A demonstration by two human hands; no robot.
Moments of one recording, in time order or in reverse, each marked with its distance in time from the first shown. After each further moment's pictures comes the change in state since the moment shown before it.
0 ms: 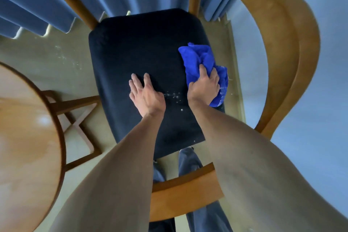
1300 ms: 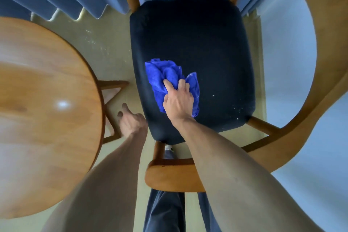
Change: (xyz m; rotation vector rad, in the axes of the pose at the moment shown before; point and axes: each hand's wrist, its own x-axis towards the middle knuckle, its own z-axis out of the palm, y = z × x) left_hand -0.038 -0.190 -0.038 -0.136 -0.055 -0.507; right_hand -0.167 -0.077 0.051 -0.152 -0.205 -0.511
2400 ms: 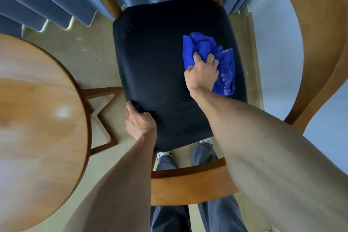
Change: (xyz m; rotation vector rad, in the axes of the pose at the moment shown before) left_hand -0.024 0.043 0.039 -0.088 0.162 0.139; right_hand 0.091 0.078 -0.045 0.065 0.156 0.317
